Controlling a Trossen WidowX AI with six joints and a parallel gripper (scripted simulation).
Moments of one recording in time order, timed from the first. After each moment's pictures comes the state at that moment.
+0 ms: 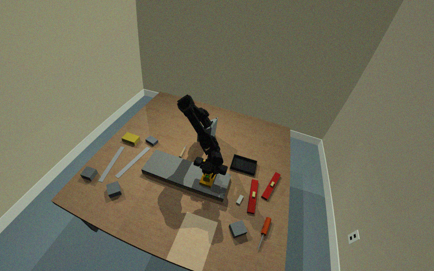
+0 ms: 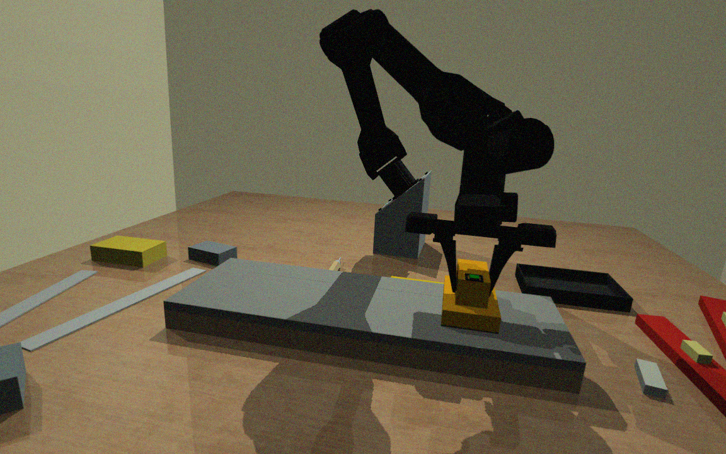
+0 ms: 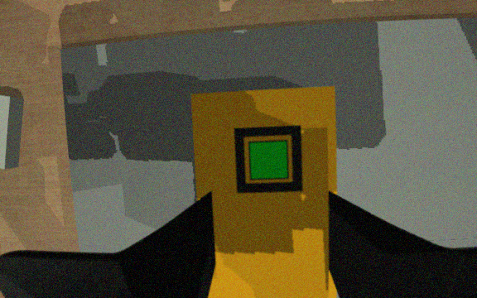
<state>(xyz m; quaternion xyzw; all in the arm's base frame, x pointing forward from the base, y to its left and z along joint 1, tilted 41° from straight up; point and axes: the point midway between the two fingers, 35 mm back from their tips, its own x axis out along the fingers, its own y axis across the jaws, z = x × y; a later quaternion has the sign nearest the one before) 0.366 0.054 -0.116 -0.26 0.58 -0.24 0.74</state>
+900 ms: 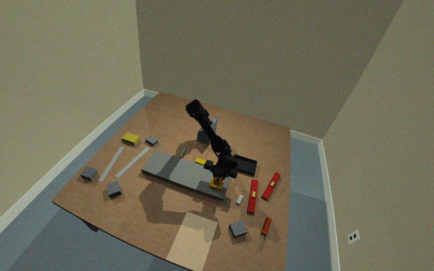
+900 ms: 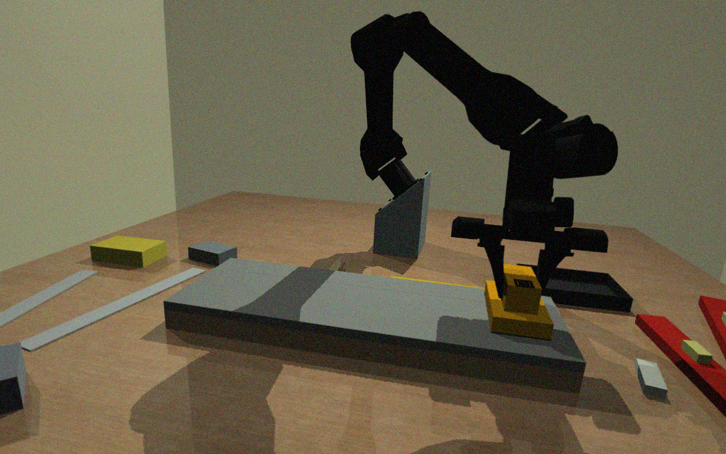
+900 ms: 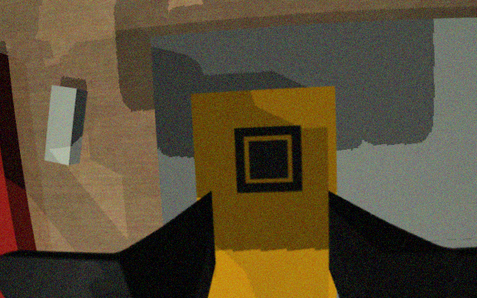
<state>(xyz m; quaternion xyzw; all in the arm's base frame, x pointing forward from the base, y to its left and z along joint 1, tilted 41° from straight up) 0.368 0.101 -0.155 -0.26 0.58 -0.23 0.74</state>
